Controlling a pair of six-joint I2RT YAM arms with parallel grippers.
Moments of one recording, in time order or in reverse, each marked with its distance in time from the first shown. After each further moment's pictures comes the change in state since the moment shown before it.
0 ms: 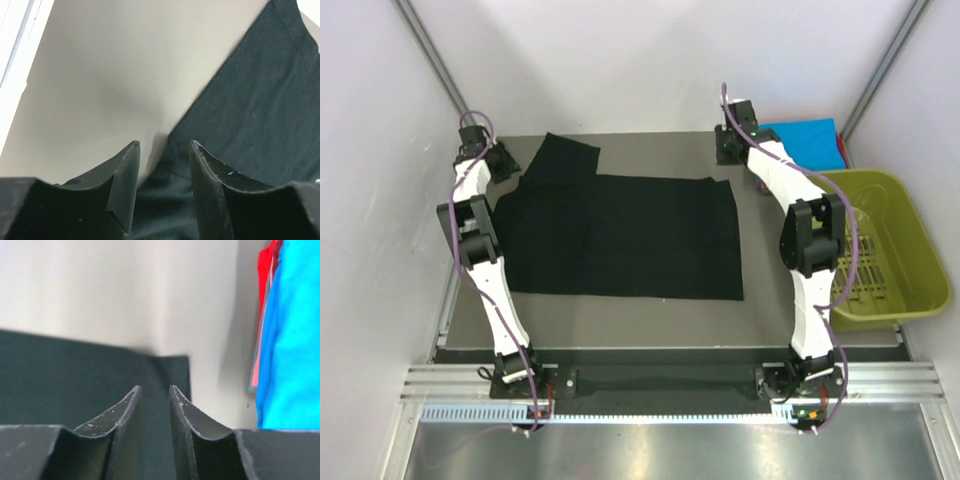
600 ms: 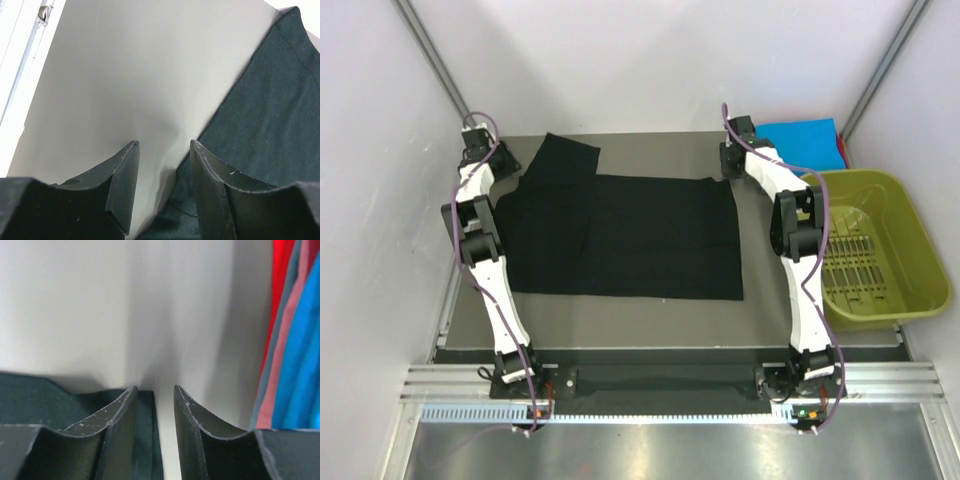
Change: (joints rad) left arm -0.001 0.085 0.042 0.119 -0.002 0.037; right arm -0.077 0.296 0.150 -0.014 -0.008 -0.060
